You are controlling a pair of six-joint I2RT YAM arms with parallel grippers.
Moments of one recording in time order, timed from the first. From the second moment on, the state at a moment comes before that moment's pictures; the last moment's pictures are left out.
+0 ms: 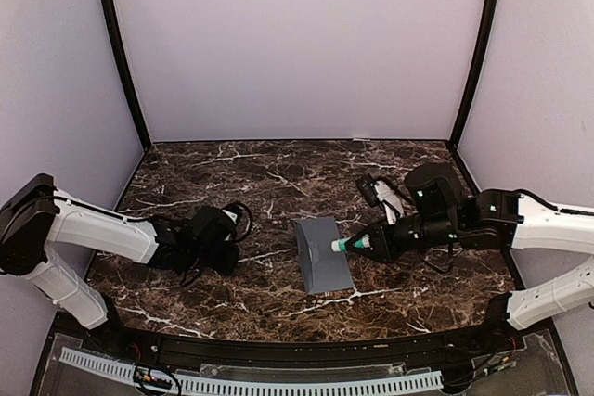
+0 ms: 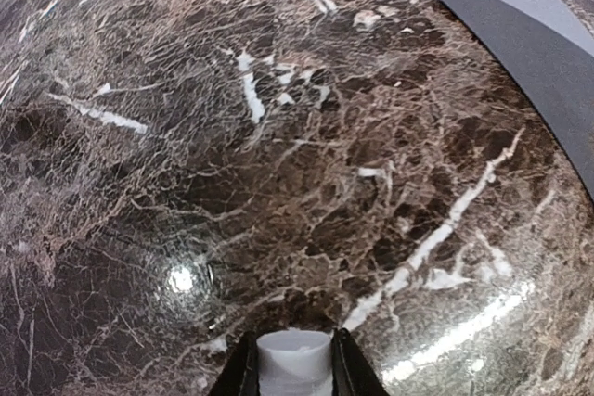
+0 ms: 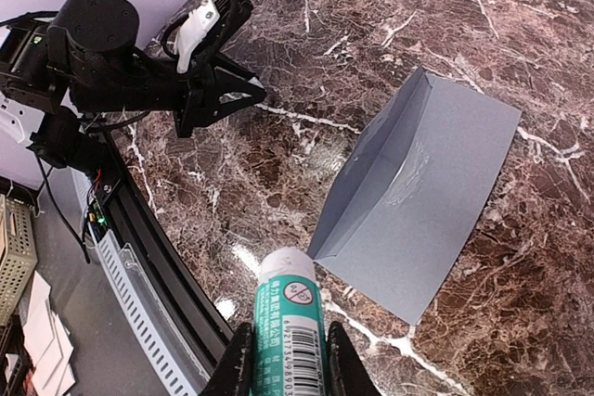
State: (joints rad) left arm -0.89 1.49 0.63 -0.08 -0.34 -0.38; right arm 1.05 1.09 0.85 -0.41 -0.10 0.46
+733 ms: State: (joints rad) left arm -0.84 1.57 0.66 -0.12 -0.36 -0.47; right arm 1.05 1.09 0.81 -0.37 -0.11 0.45
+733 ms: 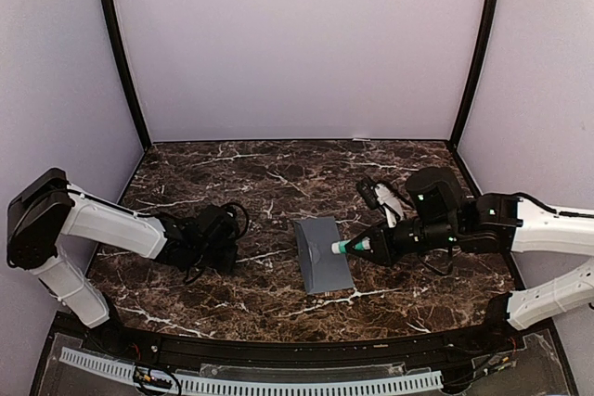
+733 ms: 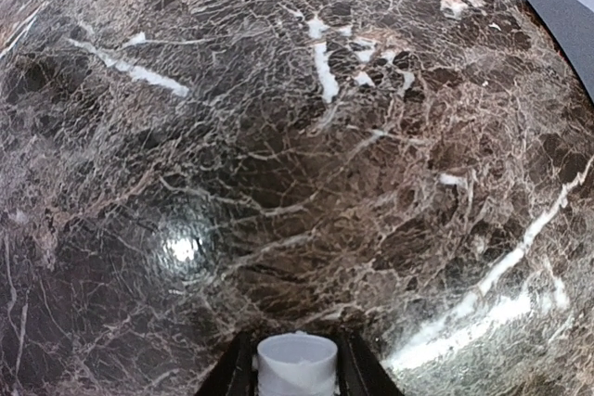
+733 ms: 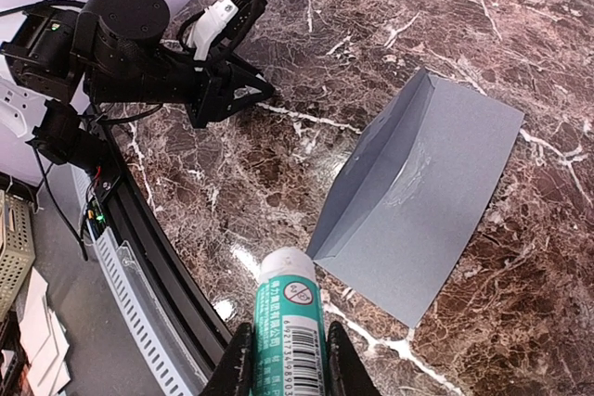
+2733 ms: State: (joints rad) left arm -1.28 1.46 0.85 0.22 -0.08 0.31; right arm 1.05 1.23 0.96 -0.47 -0.35 0.51
